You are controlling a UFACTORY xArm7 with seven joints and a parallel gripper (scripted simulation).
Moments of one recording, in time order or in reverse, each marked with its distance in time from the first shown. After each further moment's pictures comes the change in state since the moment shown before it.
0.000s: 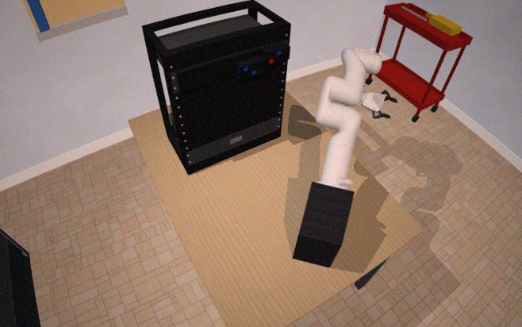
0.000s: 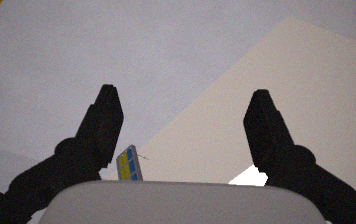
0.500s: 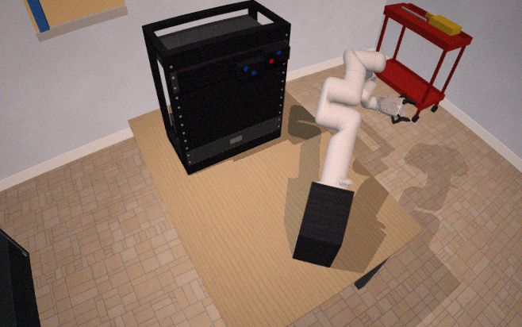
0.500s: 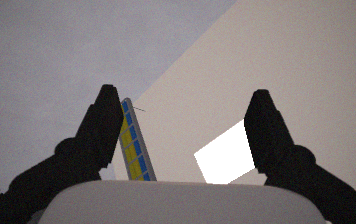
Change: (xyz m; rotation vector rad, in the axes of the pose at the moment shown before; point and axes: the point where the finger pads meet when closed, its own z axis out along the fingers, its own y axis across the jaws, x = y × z) arm -0.049 0.008 0.105 -0.045 -0.267 0.002
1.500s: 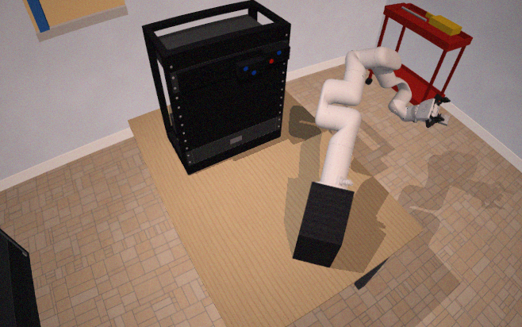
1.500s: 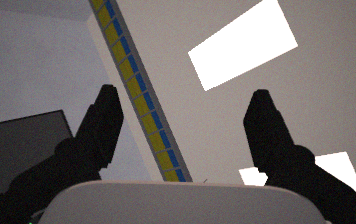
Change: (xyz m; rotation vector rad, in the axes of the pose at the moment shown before) arm -0.122 -0.001 0.198 -0.050 -0.554 -0.025
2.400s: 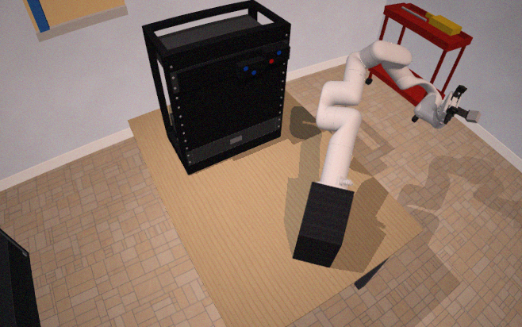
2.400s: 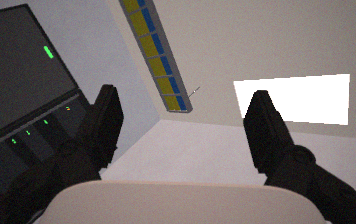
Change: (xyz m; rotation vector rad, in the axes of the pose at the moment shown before) arm -0.101 -0.029 0.182 -0.004 -0.512 -0.077
